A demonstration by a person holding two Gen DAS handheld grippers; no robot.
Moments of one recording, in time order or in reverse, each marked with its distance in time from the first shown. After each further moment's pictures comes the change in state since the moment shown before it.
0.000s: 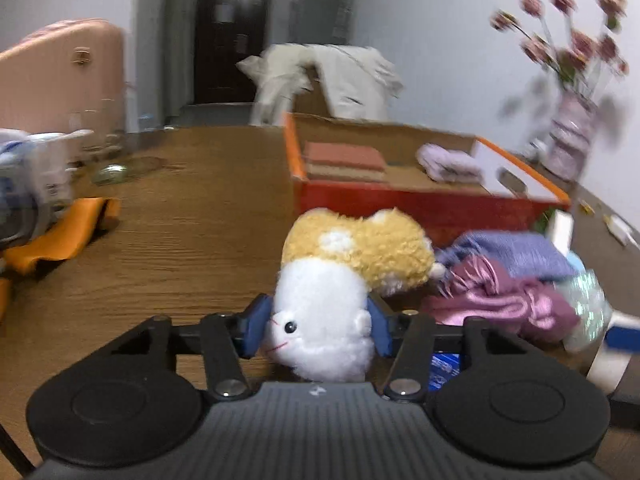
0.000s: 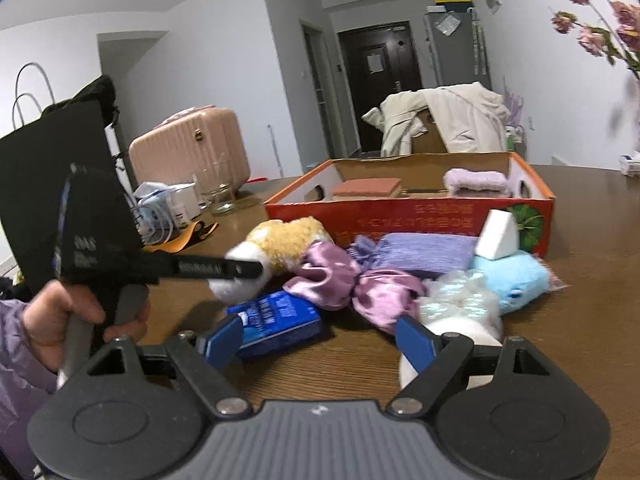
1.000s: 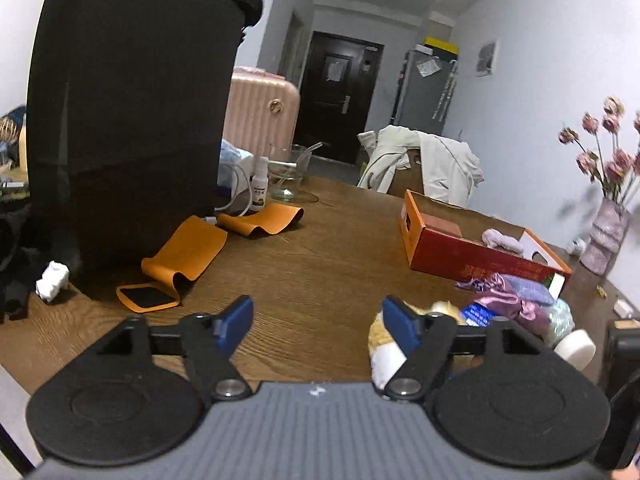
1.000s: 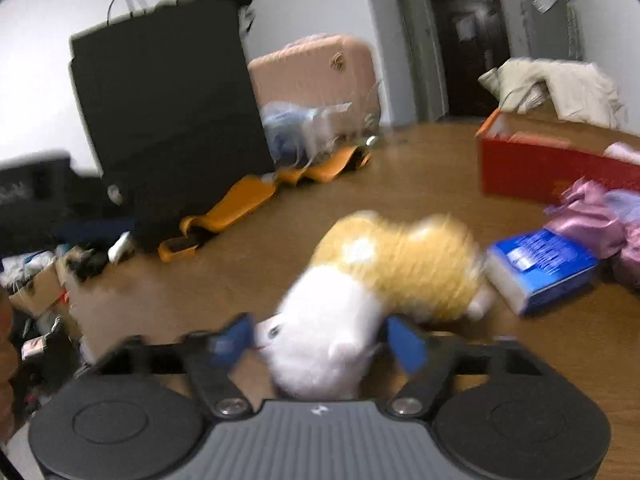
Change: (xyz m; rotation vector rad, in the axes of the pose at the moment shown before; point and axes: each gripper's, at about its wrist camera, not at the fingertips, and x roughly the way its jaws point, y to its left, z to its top) left arm -0.214 0.065 -0.081 -0.224 -0.179 0.191; right arm 0.052 0.160 -0.040 -0.112 0.163 0.240
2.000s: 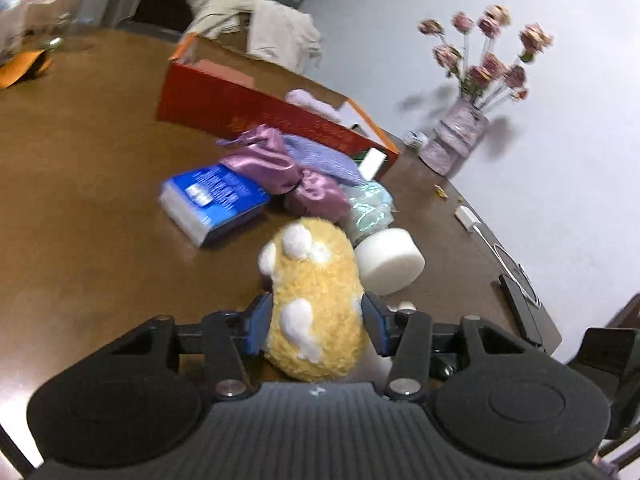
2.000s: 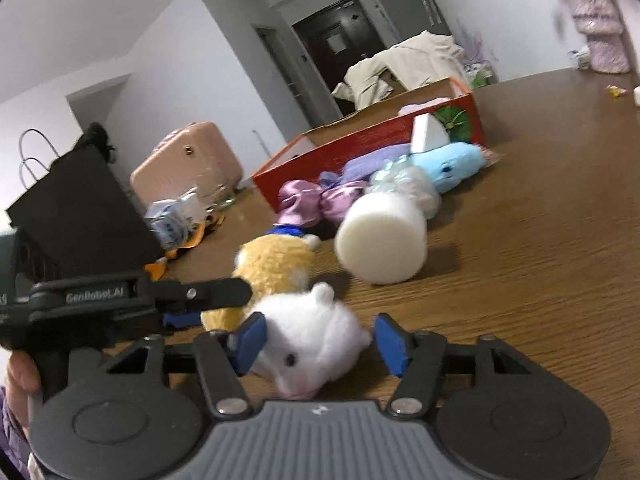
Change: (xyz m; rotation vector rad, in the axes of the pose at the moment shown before) left arm 0.094 -0.139 -0.047 -0.058 0.405 -0.541; right arm -0.156 -0.153 -0.070 0.385 -0.175 -0.135
